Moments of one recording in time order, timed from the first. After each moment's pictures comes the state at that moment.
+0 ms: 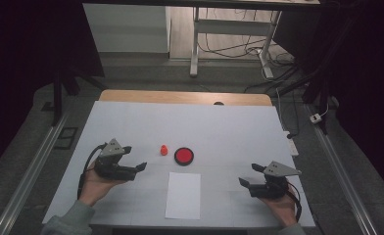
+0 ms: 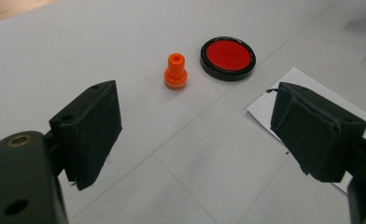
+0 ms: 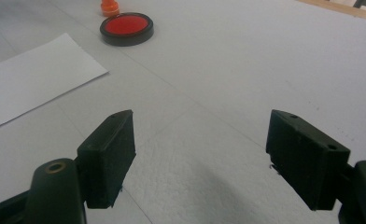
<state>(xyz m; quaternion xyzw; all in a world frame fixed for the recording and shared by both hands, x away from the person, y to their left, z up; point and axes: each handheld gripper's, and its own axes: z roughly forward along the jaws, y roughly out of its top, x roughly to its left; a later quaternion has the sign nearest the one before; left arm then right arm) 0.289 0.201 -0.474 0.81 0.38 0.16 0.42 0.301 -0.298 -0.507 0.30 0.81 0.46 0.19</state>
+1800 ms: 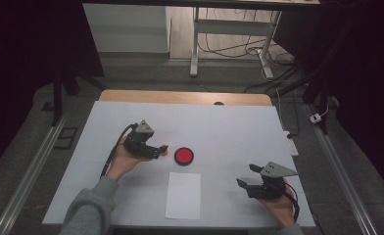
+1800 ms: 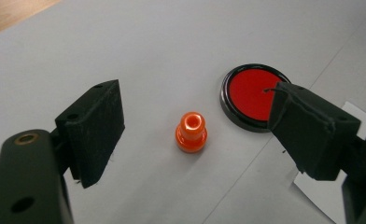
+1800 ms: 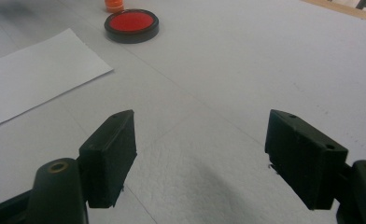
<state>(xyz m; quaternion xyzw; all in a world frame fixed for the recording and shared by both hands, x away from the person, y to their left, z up) 0.373 0.147 -0.481 0.84 0.37 0.15 0.38 0.299 -0.291 -0.507 0.30 0.82 0.45 0.19</state>
